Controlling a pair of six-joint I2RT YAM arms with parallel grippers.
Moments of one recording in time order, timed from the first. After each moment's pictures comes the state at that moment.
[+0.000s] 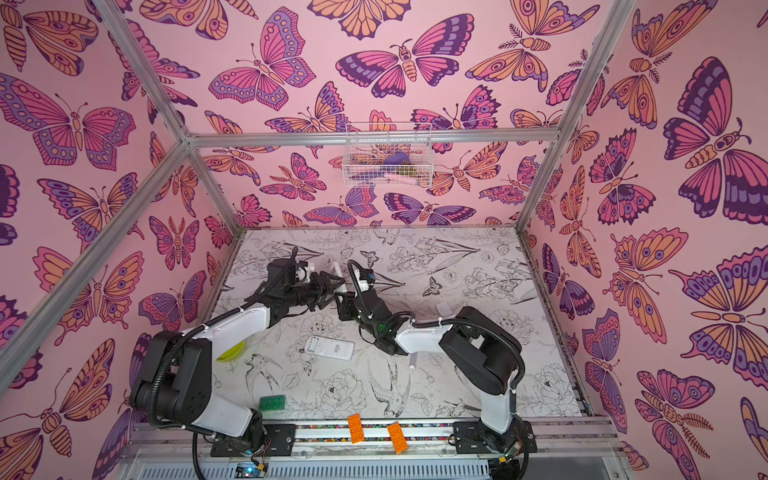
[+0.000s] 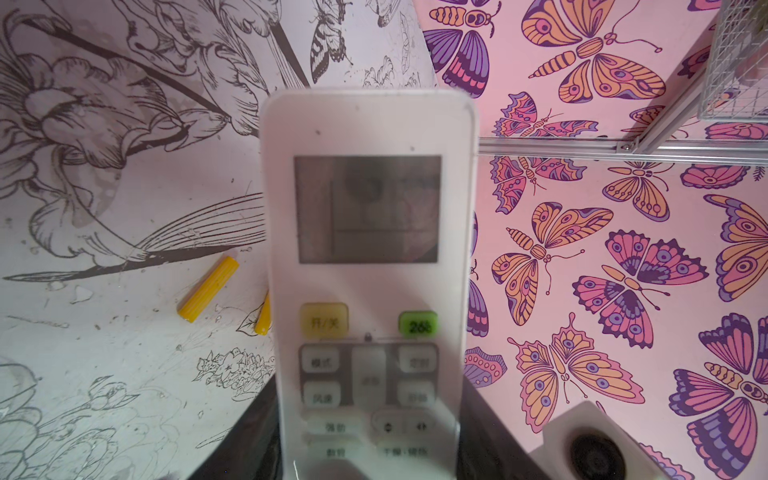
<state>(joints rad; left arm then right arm) -0.25 1.53 0.85 0.07 0.63 -1.10 0.94 1.87 0.98 0.62 0.18 0.75</state>
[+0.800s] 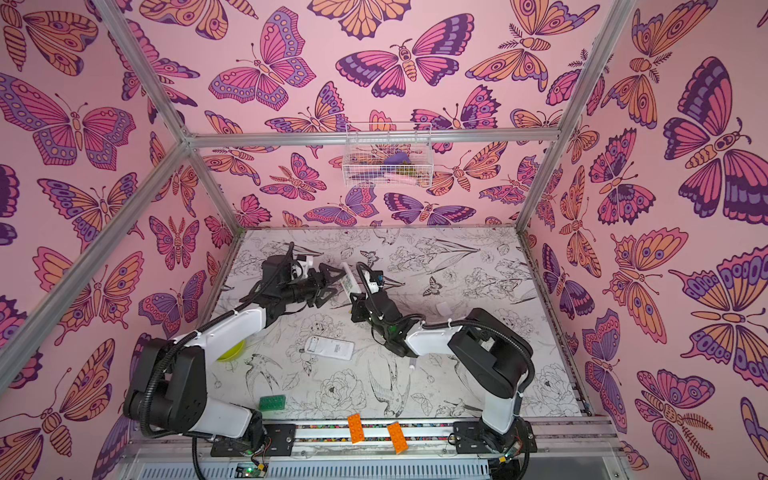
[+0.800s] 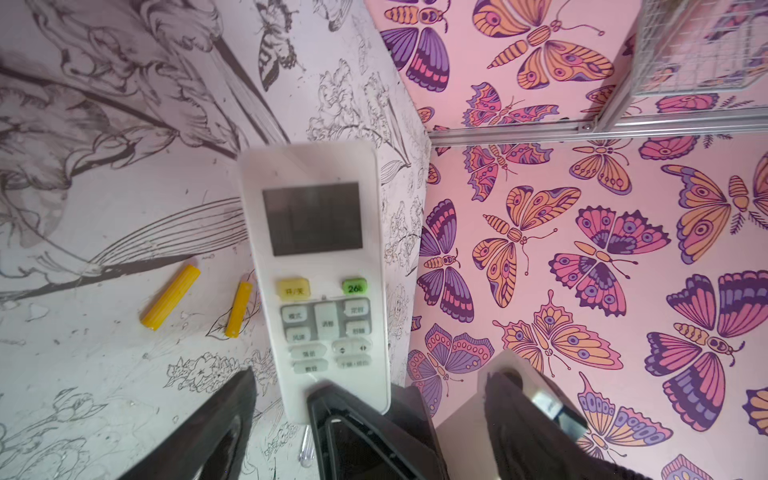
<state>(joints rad) -0.23 1.47 0.87 0.08 0.68 -1.06 0.89 1.77 0.85 0.62 0.23 0.62</state>
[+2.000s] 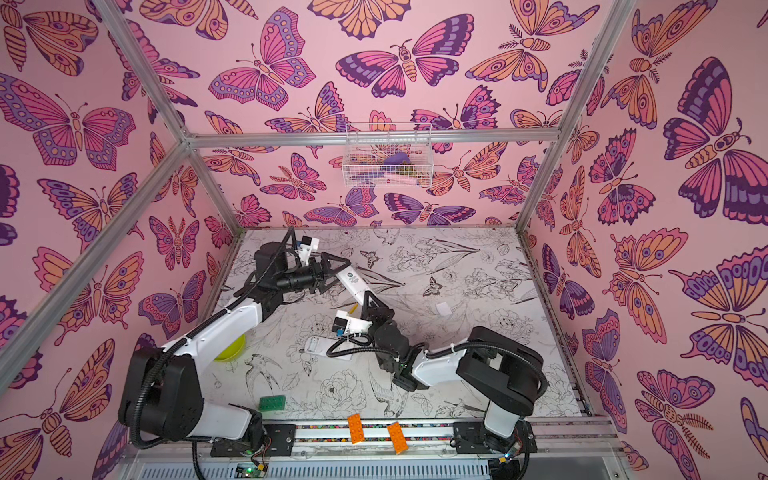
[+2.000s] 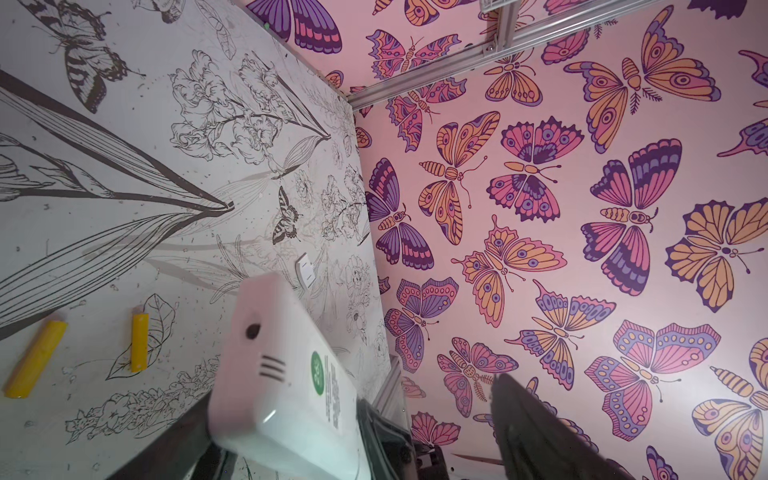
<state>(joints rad) -0.26 1.44 0.96 0.10 0.83 -0.95 1.10 1.72 0.65 1.12 0.75 -1.24</state>
